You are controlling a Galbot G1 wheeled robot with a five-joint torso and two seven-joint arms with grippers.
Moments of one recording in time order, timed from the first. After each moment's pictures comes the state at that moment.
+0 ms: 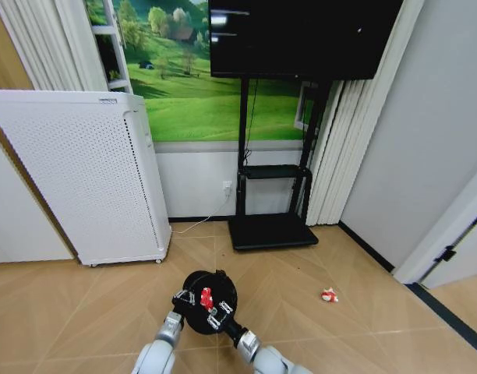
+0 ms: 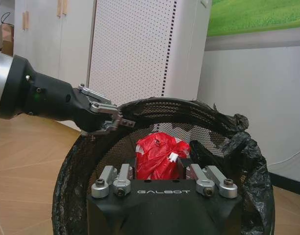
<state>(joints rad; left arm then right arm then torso) 1.38 -1.30 -0.35 -1.76 0.07 0.07 -0.02 -0.96 1.12 -0.44 1.45 0.26 0.36 0.11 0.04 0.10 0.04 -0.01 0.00</state>
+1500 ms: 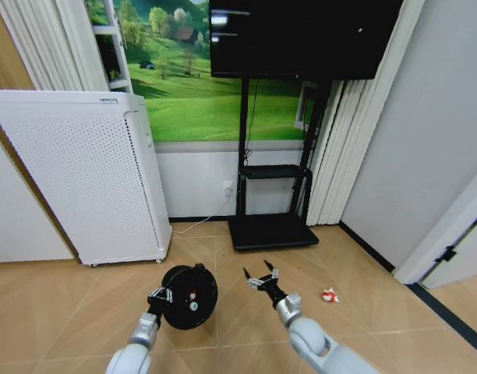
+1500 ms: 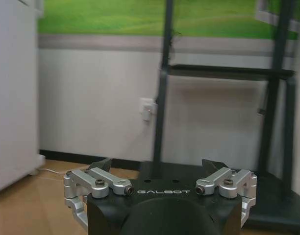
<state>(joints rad) 1.47 -1.27 -0.53 -1.89 0.03 0.06 -0.02 -1.11 0.94 0.00 1.72 0.49 0.16 0.25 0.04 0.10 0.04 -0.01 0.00</state>
